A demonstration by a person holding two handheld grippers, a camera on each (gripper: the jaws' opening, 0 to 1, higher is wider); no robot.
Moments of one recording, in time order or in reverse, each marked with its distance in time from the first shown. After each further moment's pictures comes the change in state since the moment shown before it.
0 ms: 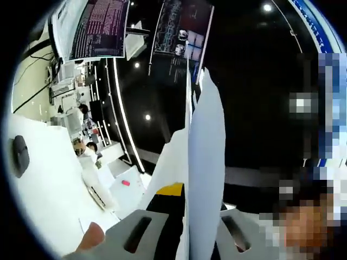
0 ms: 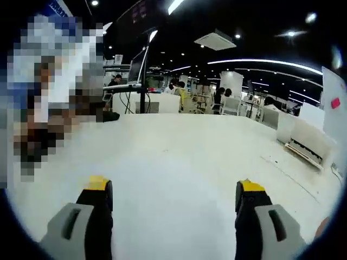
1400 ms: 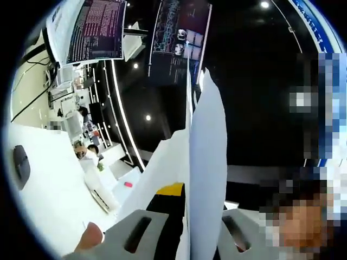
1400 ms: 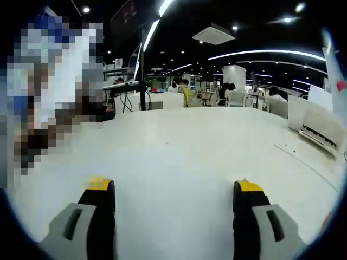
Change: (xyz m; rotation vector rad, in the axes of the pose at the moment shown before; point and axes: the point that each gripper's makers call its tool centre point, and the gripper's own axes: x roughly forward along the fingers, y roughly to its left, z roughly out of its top) left arm 0.006 0.014 0.005 0.026 0.013 0.006; right arm 0.047 -0.011 -0.023 0.077 0.017 0.062
